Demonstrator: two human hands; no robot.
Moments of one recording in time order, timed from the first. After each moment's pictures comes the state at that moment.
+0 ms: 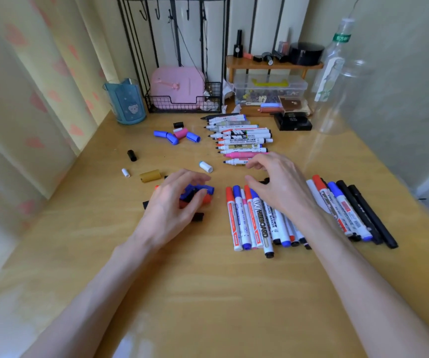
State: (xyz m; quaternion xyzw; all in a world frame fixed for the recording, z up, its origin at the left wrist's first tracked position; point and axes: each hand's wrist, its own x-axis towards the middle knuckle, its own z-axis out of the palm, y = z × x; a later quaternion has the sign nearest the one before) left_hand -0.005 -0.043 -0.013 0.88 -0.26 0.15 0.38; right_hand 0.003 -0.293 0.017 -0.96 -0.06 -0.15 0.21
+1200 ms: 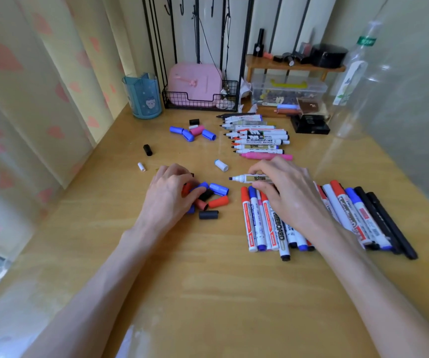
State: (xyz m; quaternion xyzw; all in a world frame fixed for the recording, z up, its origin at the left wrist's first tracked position) left_hand 0.019 -0.018 -0.030 0.94 -0.13 0.17 0.27; right_hand -0.012 -0.283 0.012 -0.95 -0.16 -0.18 0.18
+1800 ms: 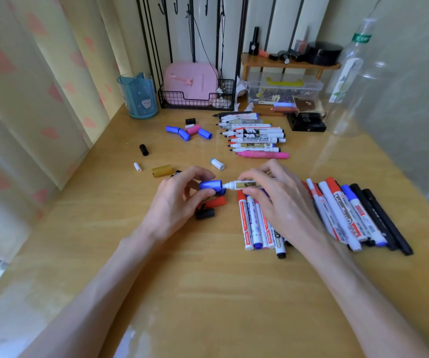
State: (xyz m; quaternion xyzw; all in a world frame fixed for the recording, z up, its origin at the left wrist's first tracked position) left_hand -0.002 -0.034 -0.014 0.85 -0.23 0.13 0.45; right_hand -0.030 -0.276 0.003 -0.94 -0.19 -0.22 0.19
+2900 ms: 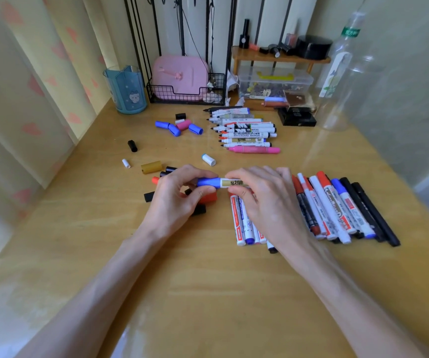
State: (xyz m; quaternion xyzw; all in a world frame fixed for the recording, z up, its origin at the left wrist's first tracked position) left_hand -0.005 -0.049 -0.018 0.83 -0.23 0.13 0.49; right_hand -0.040 -0.259 0.002 -0.92 -0.17 -0.28 0.20
